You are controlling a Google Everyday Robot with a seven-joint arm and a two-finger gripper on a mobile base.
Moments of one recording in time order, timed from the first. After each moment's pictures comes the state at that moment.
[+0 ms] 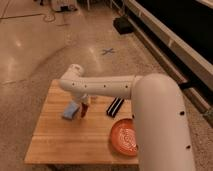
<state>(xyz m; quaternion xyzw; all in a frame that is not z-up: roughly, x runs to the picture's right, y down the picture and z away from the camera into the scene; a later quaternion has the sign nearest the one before) -0.141 0.078 0.839 -0.21 -0.16 -0.66 0.70</state>
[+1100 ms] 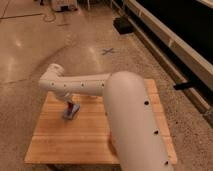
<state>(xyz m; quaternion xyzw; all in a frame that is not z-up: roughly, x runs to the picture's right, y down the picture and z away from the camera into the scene) -0.213 0.072 0.853 -0.20 -0.15 -0.68 0.69</state>
